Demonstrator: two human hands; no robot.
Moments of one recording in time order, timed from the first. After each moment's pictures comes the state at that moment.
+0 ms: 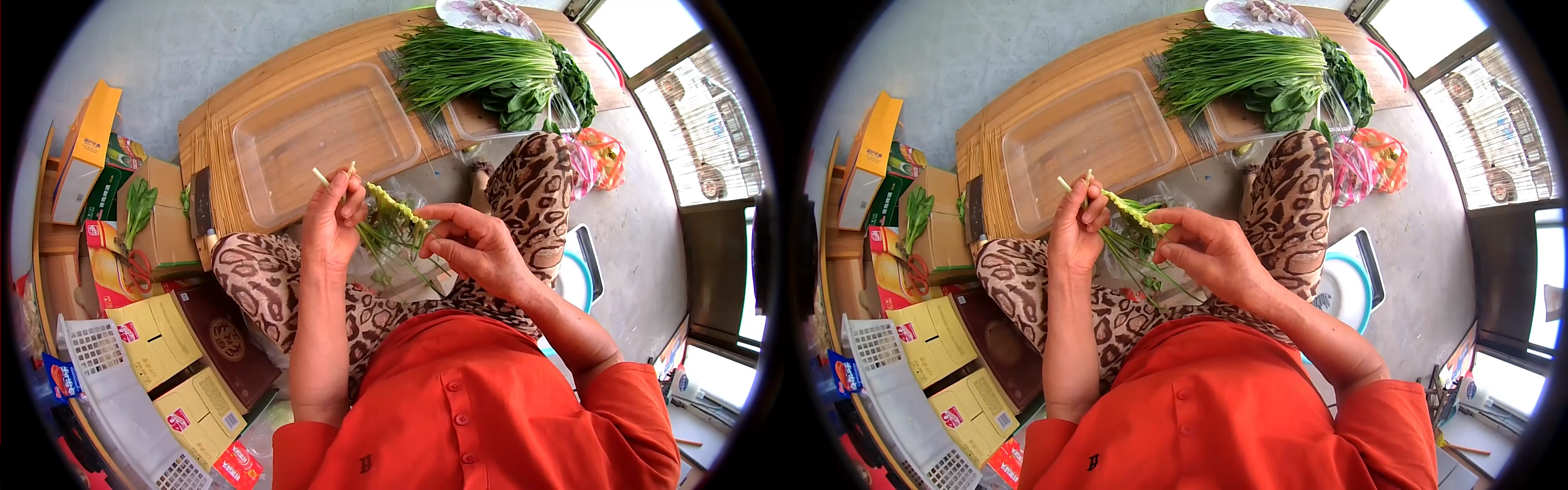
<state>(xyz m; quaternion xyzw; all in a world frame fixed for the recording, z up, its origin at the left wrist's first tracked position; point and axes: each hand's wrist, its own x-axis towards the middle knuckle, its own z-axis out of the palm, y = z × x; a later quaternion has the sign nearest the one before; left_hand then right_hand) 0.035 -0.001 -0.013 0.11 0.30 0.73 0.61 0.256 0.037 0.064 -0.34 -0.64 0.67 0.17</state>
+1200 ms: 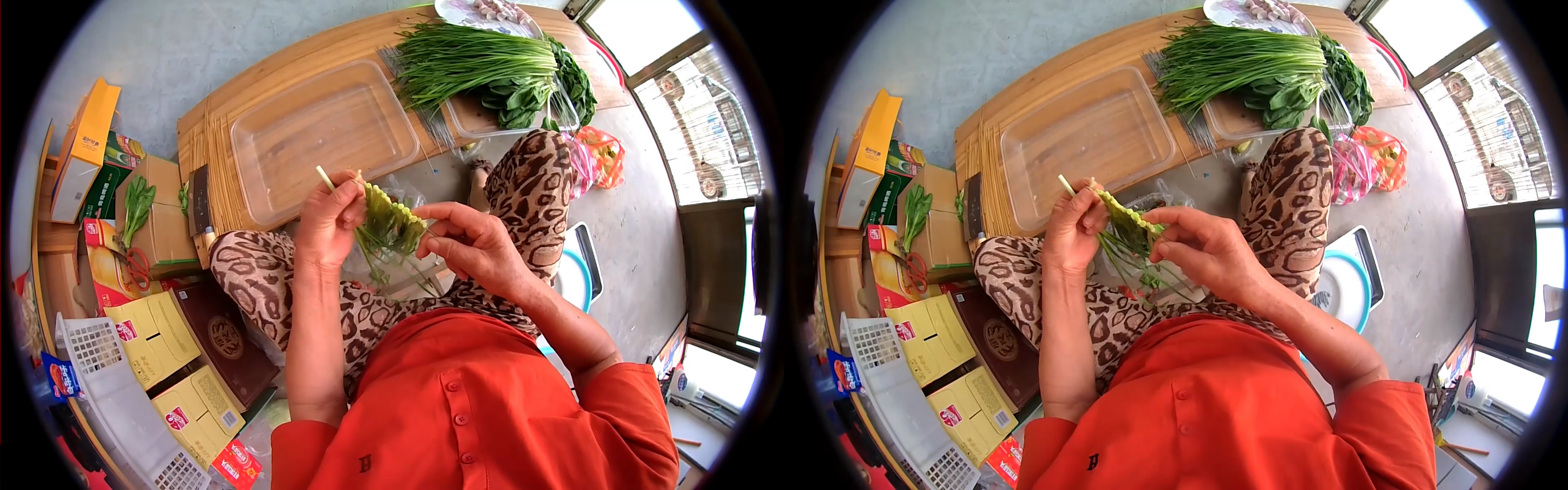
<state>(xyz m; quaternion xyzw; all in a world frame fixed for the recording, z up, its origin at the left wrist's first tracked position) 0.027 -0.008 -0.020 0.18 0.32 0.69 0.63 0.257 0.037 0.057 -0.32 -0.63 0.69 0.17</state>
